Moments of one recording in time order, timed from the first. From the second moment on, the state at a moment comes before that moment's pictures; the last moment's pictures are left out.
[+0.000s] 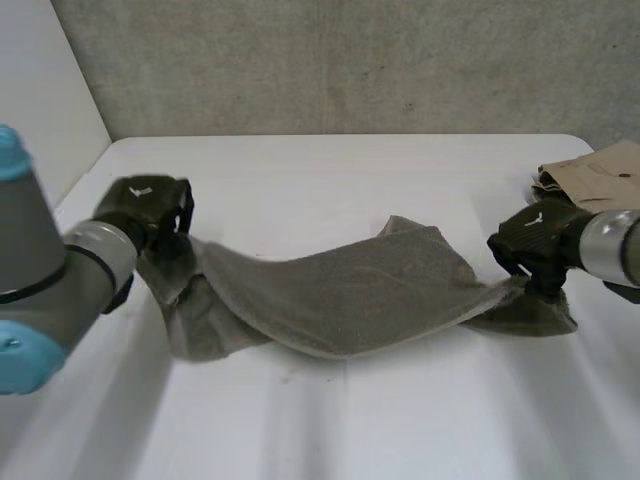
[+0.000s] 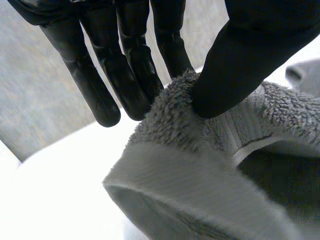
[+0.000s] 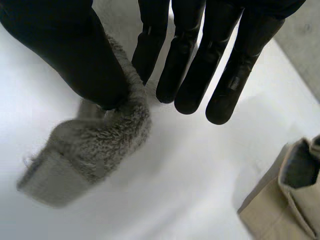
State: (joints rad) left arm 4.37 -1.87 -1.52 3.12 -1.57 3.33; right arm 1.74 -1.11 1.19 0.63 1.30 2.29; left_hand 1.16 1.20 1.20 1.20 0.96; right_hand 0.99 1.18 1.18 1.19 0.99
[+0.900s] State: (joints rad) left arm 4.43 -2.06 -1.54 3.78 -1.57 3.30; right arm 1.84 -1.06 1.32 -0.20 1.32 2.50; left_hand 1.16 1.20 1.20 1.20 0.96; right_hand 0.99 1.18 1.18 1.19 0.99
